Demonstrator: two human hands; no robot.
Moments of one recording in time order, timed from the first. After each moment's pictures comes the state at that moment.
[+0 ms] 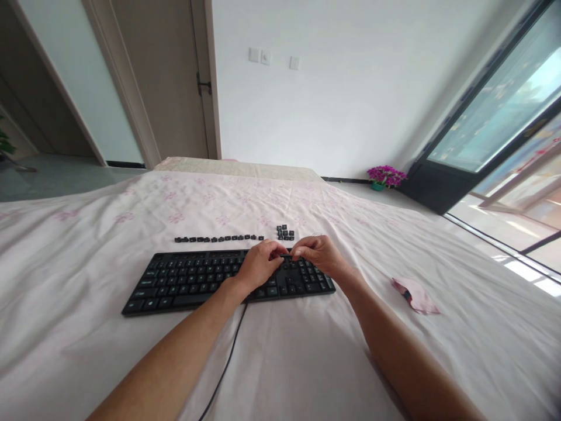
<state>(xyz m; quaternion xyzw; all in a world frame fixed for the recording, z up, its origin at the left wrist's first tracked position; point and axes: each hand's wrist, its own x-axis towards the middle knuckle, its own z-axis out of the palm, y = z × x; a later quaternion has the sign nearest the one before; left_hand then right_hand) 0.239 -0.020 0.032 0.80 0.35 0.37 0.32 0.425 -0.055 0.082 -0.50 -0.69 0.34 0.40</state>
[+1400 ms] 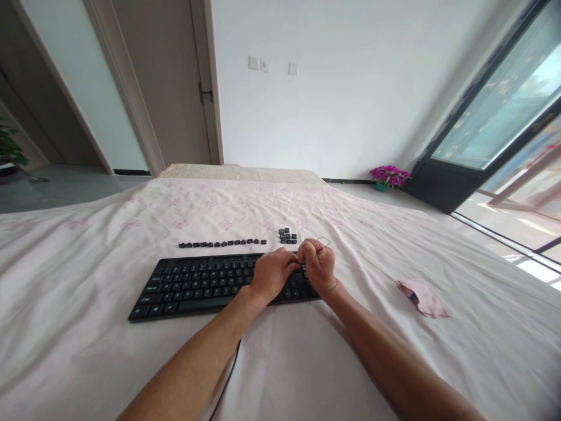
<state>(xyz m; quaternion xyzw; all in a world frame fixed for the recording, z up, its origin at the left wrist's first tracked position) 0.259 -0.037 0.038 0.84 0.39 0.31 0.22 0.398 -0.062 0.057 -0.53 -0.63 0.14 0.55</state>
